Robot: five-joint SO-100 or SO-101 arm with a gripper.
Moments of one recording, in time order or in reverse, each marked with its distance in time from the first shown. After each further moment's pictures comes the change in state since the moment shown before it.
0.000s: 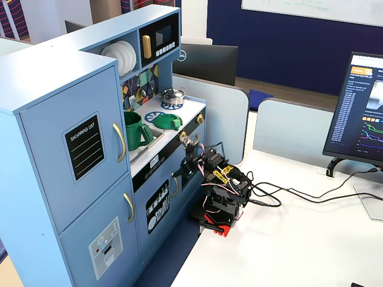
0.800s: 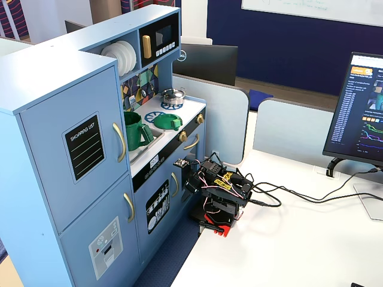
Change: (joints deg) arm -7.5 8.3 12.3 20.0 -7.9
